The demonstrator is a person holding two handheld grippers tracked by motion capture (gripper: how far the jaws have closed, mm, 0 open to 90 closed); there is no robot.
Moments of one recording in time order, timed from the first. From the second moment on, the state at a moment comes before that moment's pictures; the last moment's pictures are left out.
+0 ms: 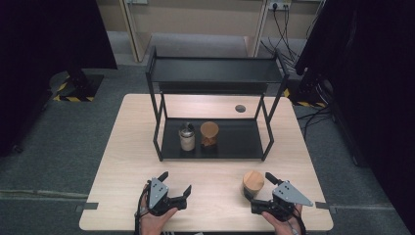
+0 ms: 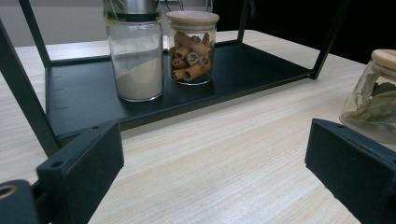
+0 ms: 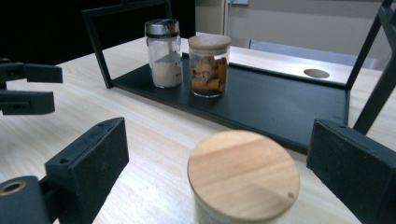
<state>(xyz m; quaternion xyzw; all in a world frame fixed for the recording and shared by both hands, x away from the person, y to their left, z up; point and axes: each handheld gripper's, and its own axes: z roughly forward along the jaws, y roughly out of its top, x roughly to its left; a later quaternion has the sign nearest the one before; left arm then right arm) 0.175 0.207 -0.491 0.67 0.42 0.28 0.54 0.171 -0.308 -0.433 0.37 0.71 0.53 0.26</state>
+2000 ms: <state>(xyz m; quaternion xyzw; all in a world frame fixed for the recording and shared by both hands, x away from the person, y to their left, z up) 0.173 0.206 -0.491 0.67 0.41 0.28 0.54 0.189 -0.301 -0.459 0.40 0.73 0.48 0.26</state>
